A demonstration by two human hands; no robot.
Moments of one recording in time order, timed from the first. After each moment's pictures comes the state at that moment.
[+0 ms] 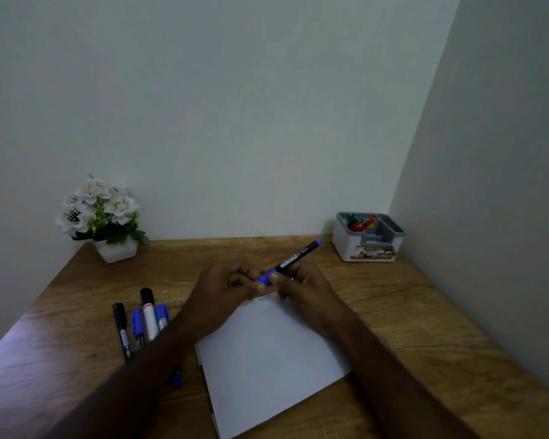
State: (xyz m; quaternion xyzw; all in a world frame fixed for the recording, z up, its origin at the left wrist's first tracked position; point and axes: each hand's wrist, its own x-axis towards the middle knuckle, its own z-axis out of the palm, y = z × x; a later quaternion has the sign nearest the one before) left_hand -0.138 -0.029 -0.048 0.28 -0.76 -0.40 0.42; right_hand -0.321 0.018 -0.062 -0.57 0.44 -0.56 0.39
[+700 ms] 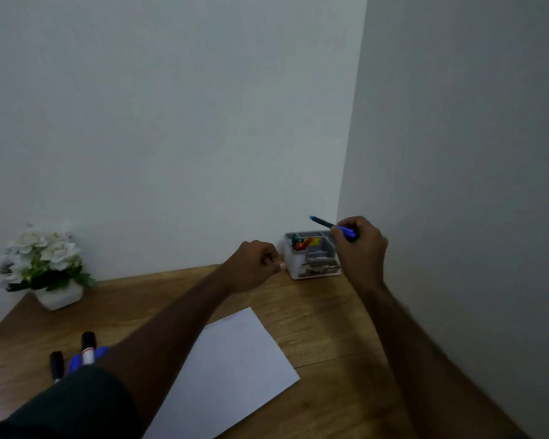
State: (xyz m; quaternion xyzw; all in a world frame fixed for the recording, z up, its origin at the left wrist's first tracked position) left_hand -0.288 -0.059 0.015 0.25 -0.91 -0.21 0.25; right_hand -0.481 0.059 0.019 -0.41 0.64 -0.64 -0.14
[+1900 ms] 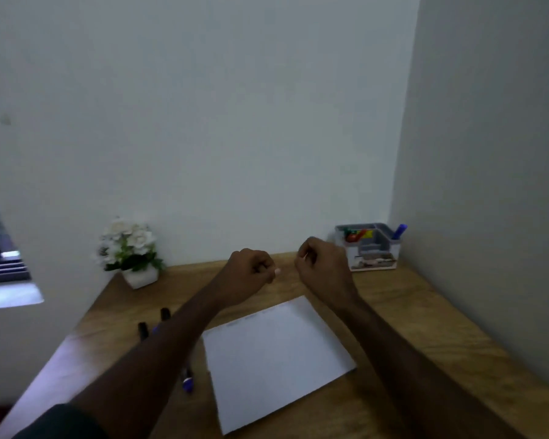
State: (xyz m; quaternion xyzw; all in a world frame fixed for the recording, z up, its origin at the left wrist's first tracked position) left_hand -0.174 -0.046 0.006 0.33 -0.87 -0.22 0.29; right_hand -0.353 0.024 -0.008 -0.59 0.64 -0.50 -0.02
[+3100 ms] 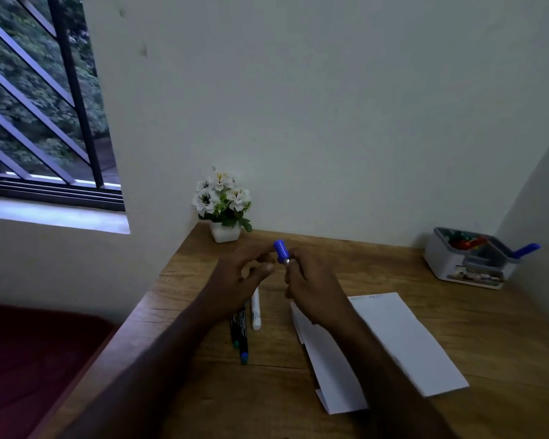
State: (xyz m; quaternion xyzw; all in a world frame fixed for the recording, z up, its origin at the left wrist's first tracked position) left_hand 0.000 -0.043 -0.055 0.32 -0.79 -0.20 0.48; right_hand -0.166 0.003 -0.032 -0.69 0.57 -0.41 0.17
